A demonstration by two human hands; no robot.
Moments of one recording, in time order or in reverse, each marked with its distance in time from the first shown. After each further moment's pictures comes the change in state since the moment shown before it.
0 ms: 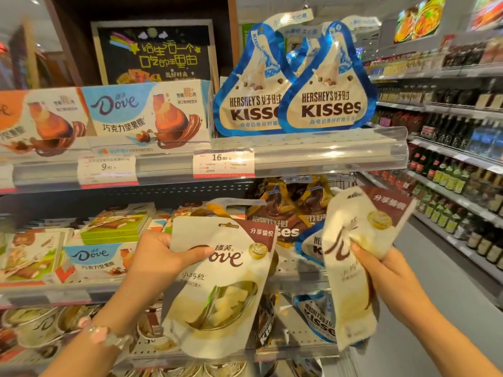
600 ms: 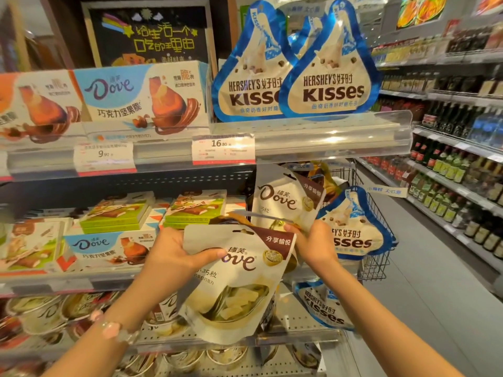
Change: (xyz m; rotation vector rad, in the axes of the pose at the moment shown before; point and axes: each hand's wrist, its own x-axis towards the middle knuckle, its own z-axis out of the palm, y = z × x) left_hand -0.014 -0.006 0.007 -0.015 -0.203 0.224; right_hand 0.061 0.048 0.079 -0.551 0.151 0.153
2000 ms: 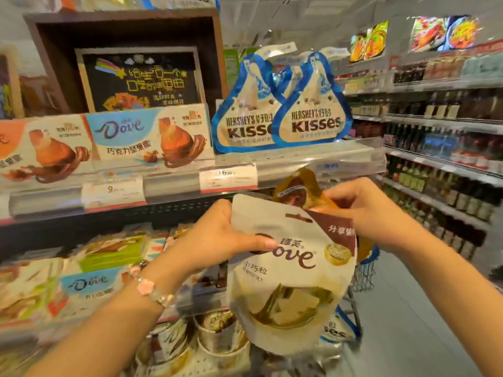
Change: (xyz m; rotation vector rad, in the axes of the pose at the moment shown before) left_hand 0.042 0.069 -0.004 -0.120 -0.494 0.277; right_hand -0.040 -0.111 -0.120 0.204 -0.283 -0.408
